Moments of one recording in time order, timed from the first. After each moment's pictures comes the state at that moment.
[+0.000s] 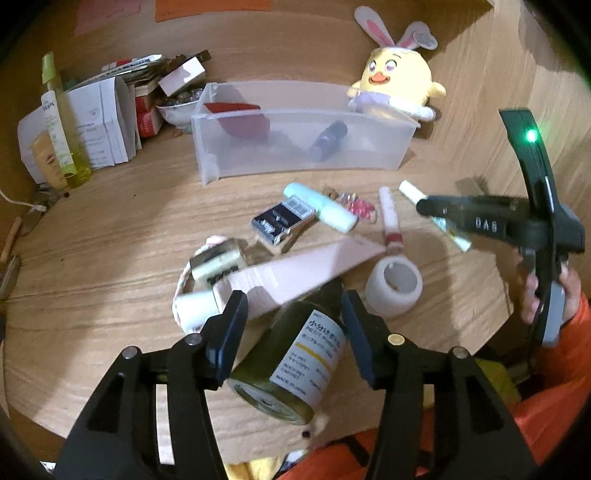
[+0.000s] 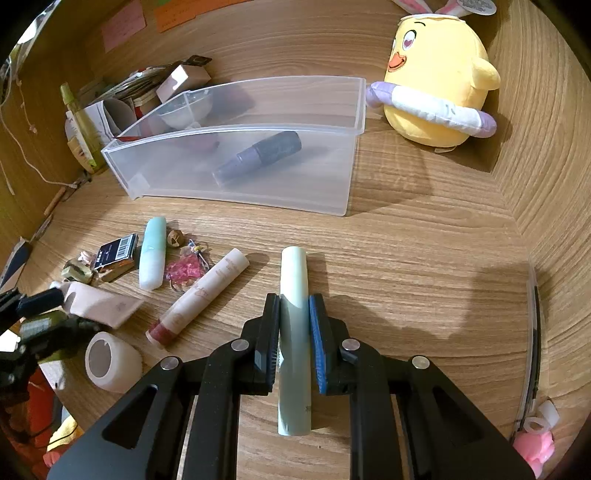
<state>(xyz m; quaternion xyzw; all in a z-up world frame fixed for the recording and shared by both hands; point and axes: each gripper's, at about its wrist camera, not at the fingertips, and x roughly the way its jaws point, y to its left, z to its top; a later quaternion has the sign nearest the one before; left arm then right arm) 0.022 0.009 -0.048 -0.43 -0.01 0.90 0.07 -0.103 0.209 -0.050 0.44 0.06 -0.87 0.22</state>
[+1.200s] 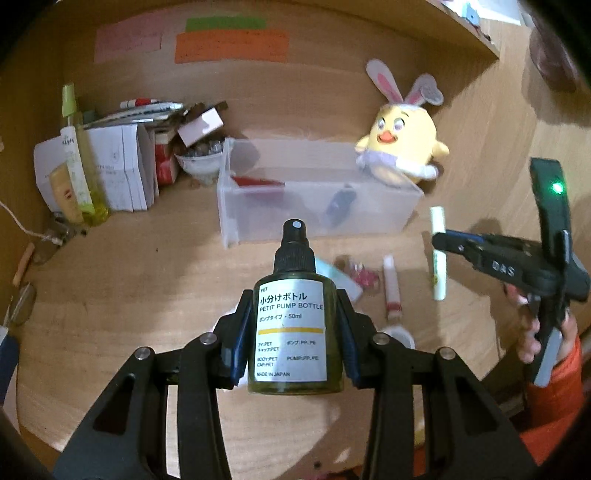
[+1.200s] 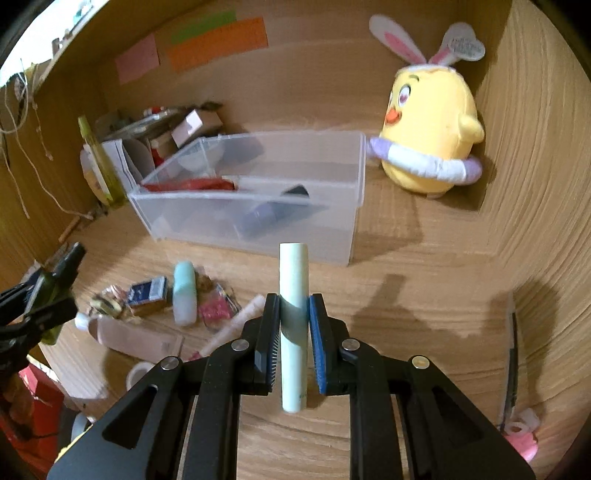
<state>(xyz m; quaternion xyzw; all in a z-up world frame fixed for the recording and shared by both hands) 0.009 -0.011 -0.002 -0.35 -0.04 0.93 0.06 -0.087 0.210 -0.005 0.38 0.04 -0.90 0.23</state>
